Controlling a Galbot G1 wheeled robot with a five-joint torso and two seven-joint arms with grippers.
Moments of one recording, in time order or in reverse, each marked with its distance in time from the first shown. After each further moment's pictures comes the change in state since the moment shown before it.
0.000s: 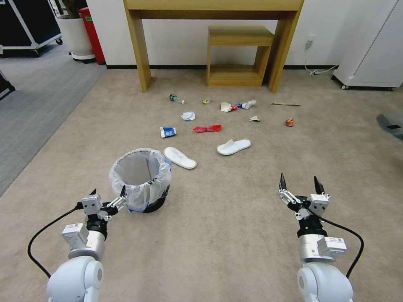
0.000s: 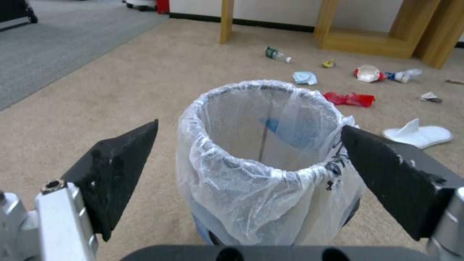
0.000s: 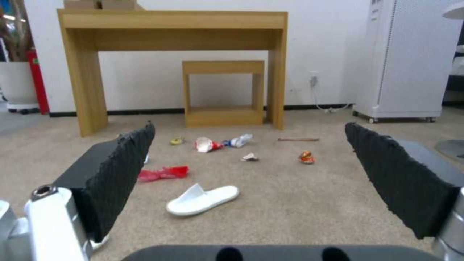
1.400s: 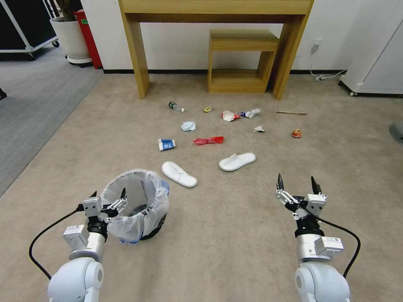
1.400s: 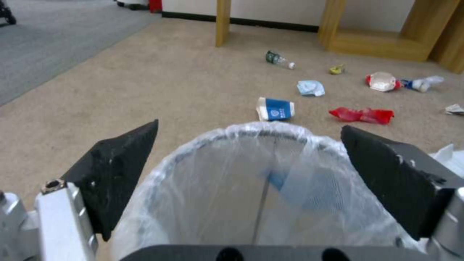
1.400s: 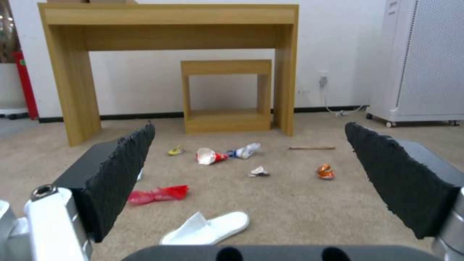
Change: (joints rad) left arm 0.005 0.004 -0.001 0.018 0.004 -0.010 0.004; right arm 0.009 0.016 -0.010 -0.009 -0.008 0.002 0.000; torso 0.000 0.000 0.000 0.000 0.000
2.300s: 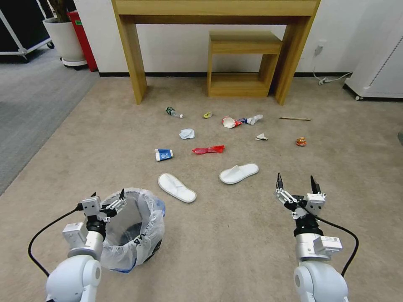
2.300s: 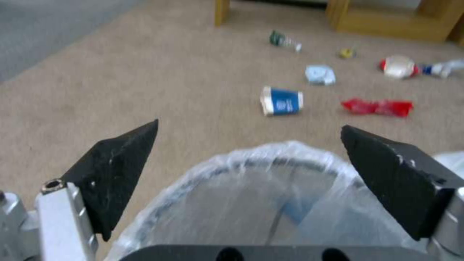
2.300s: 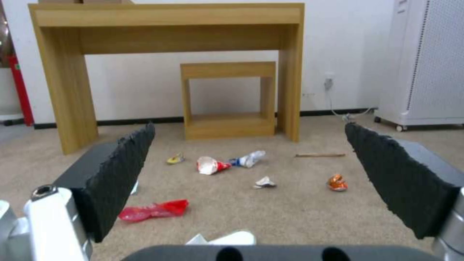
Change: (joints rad) left arm -0.006 0.123 0.001 0.012 -0.113 0.114 -0.054; right arm 0.005 -0.015 -0.007 -0.008 0.016 0.014 0.008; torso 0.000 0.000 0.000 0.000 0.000
